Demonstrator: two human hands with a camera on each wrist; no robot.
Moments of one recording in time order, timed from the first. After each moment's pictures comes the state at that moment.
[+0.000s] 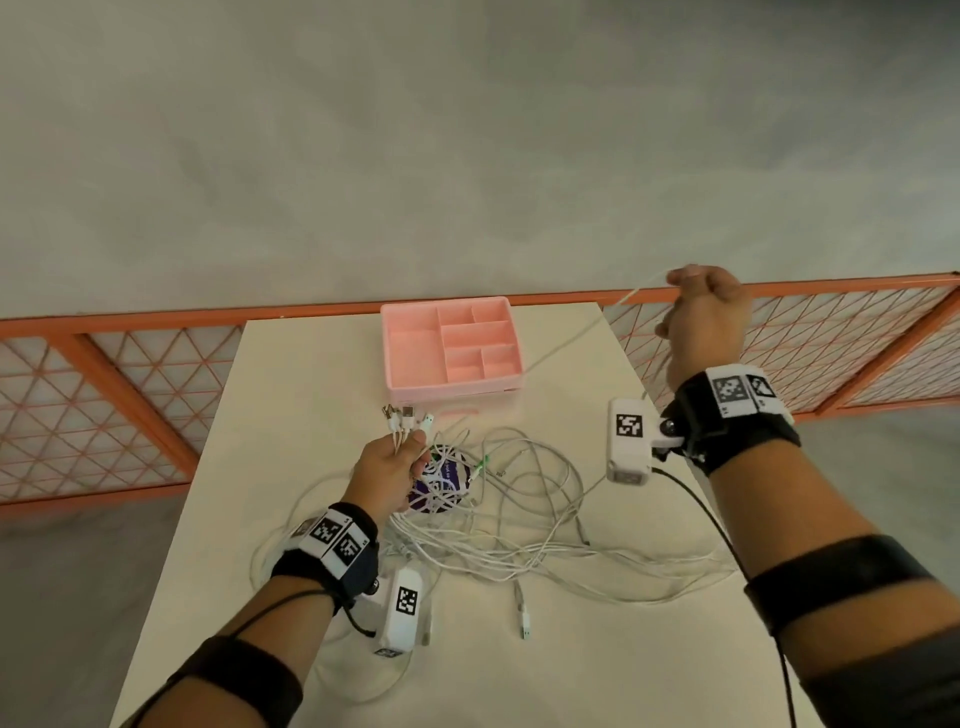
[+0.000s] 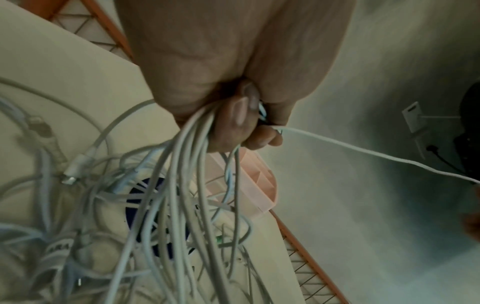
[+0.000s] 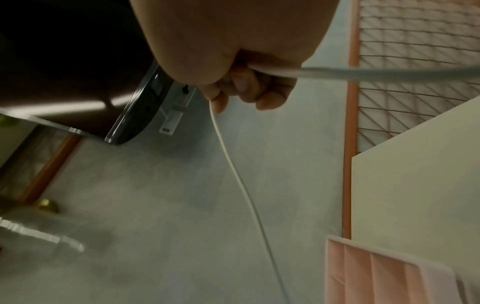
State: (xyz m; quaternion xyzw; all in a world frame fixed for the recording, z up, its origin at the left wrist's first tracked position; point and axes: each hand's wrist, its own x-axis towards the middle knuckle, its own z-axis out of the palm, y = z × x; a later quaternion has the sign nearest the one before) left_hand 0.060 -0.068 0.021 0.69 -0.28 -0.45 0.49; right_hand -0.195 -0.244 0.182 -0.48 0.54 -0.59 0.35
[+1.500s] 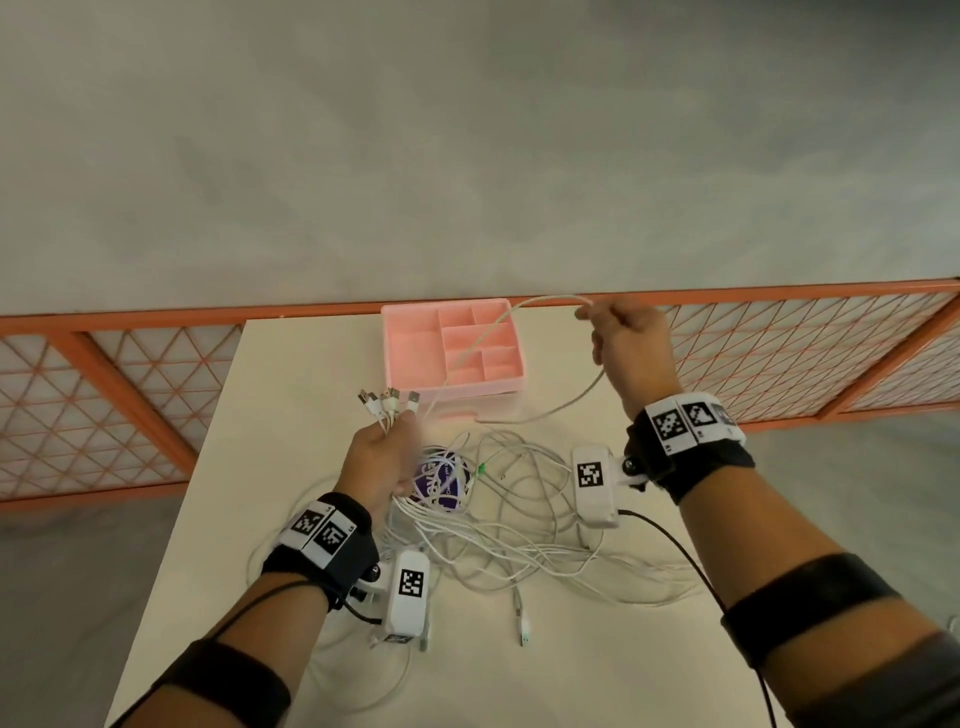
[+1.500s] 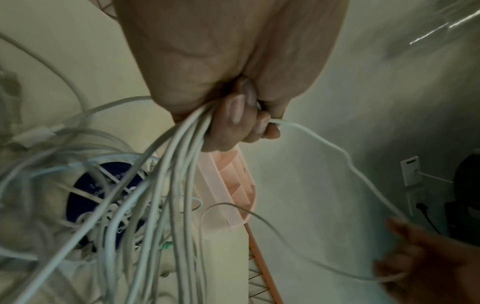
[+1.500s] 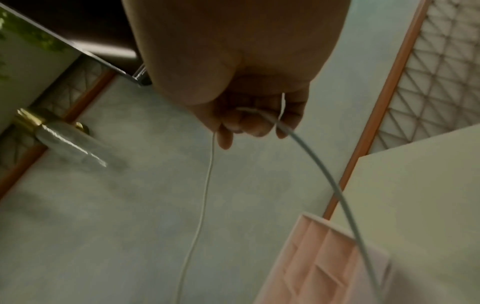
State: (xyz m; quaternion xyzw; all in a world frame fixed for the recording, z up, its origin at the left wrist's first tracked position) left_hand 0.057 -0.072 0.051 0.60 -0.21 -0.50 0.59; right_hand -0.160 -0.226 0.156 -0.63 0.49 -0.46 0.40
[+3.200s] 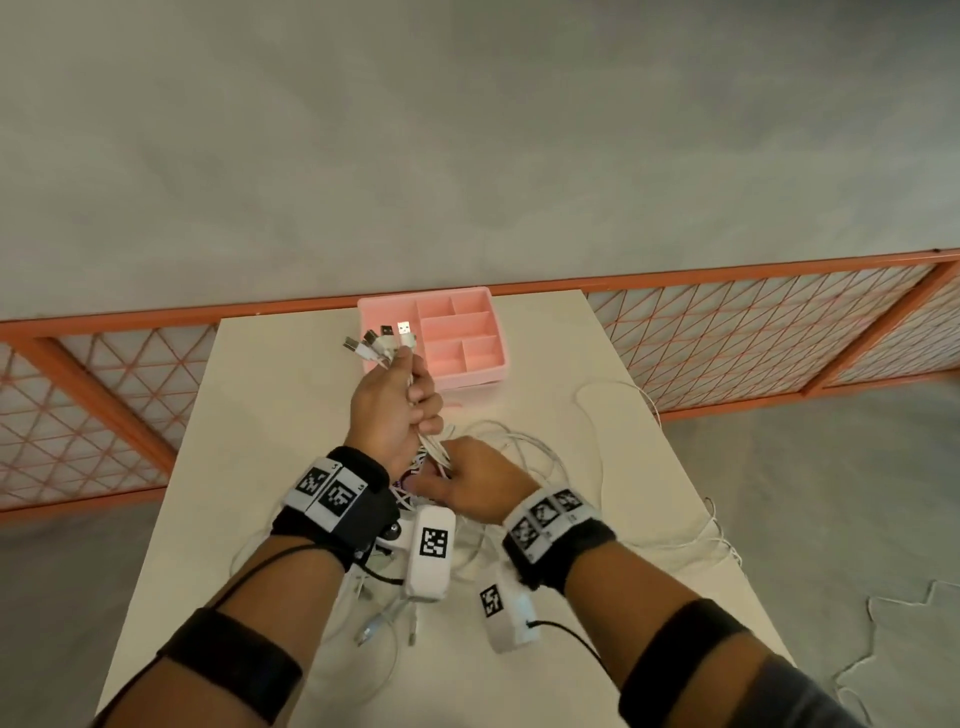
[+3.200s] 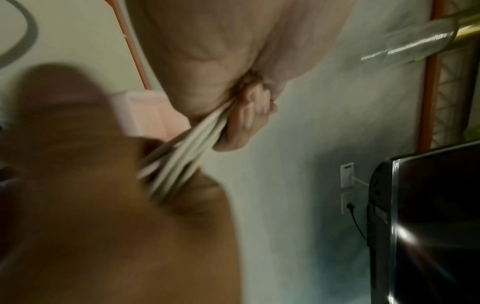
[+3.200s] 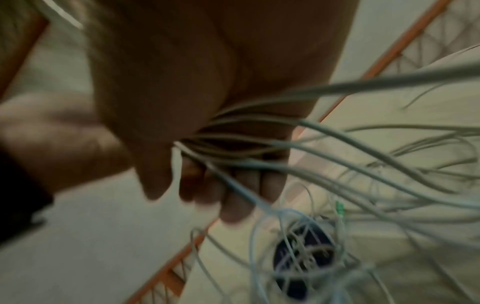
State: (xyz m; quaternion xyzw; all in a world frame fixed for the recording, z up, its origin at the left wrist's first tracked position) left_hand 0.026 -0.105 0.107 0.44 -0.16 -0.55 0.69; right_hand -0.103 -0.127 0.067 -0.80 0.35 -0.07 0.49
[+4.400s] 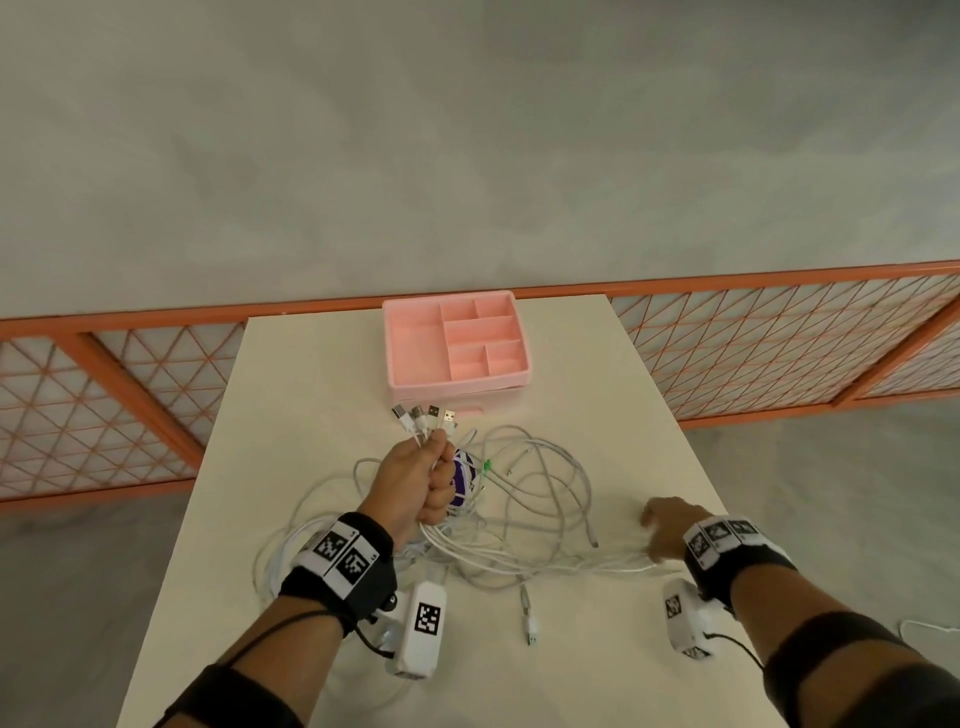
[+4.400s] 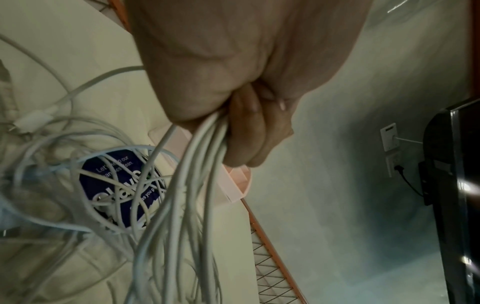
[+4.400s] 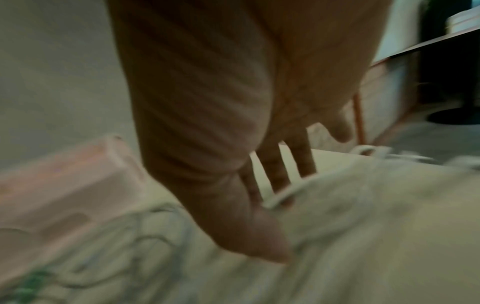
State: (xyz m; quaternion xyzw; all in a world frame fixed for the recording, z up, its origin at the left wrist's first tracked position) left_hand 0.030 -0.064 0.054 0.56 -0.21 -0.59 0.54; right_hand -0.285 -0.203 -0.023 -0.70 0.61 0.29 0.21
